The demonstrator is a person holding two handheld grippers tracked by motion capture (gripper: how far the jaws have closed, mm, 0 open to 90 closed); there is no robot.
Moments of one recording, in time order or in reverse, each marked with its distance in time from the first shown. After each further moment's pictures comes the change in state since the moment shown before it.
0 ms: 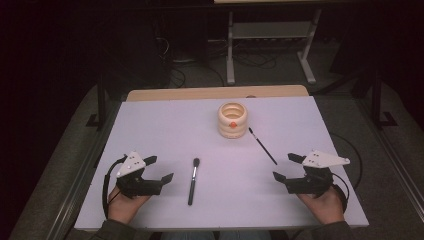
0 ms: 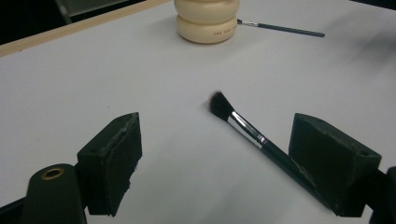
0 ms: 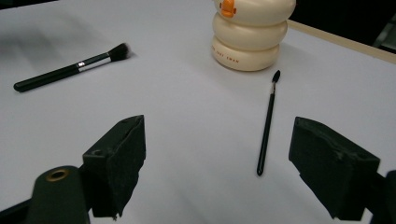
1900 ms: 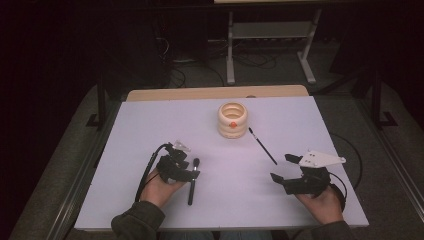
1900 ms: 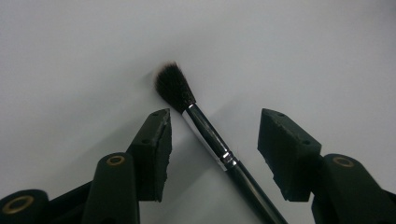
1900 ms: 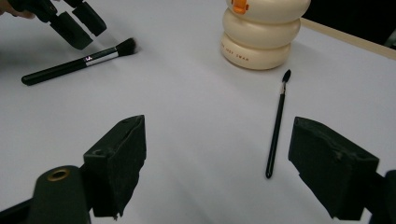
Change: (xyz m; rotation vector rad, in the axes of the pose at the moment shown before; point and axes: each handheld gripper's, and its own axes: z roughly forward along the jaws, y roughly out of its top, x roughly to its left) left arm -0.026 0.041 0.094 0.465 -0.056 -0.101; right arm 0.003 0.003 0.005 0.020 0.025 -0.024
